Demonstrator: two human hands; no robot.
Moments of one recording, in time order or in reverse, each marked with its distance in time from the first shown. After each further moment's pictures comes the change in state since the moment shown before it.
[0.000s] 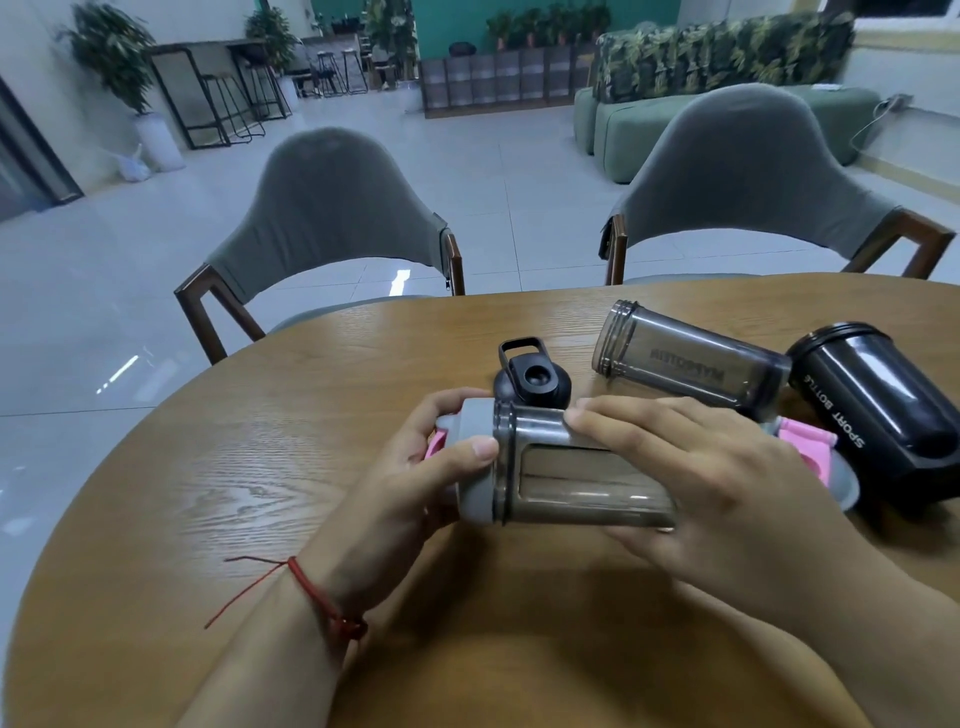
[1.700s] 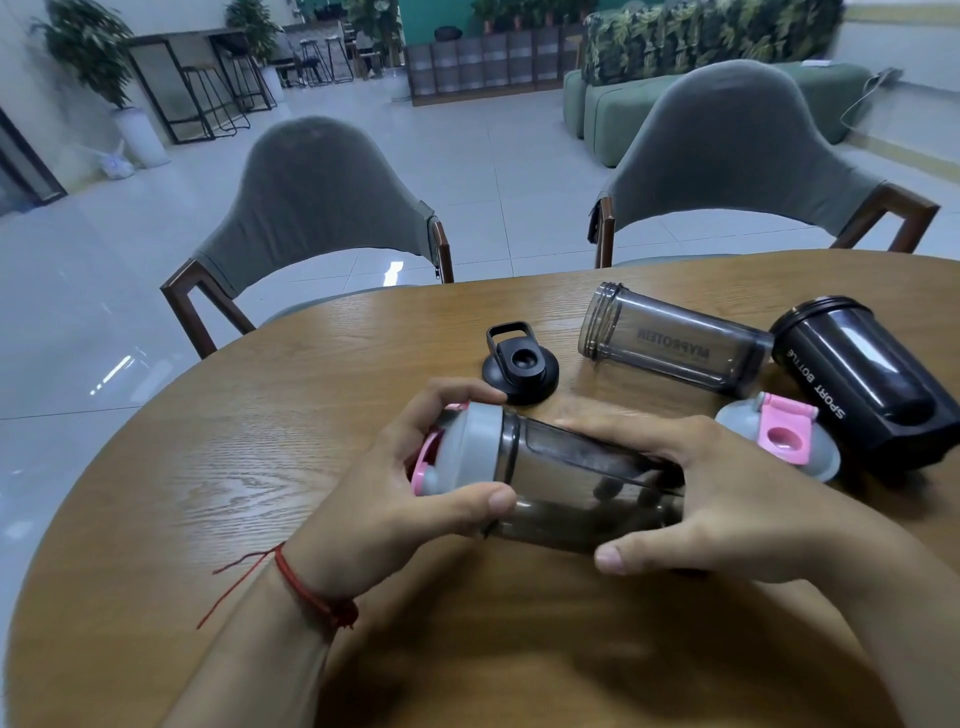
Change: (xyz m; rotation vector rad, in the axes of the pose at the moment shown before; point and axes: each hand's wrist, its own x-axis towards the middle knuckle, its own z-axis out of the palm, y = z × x) left_hand -0.017 0.009 -0.003 0.366 -0.124 0.210; right_hand 0.000 0.009 -0.015 0.786 -0.365 0.248
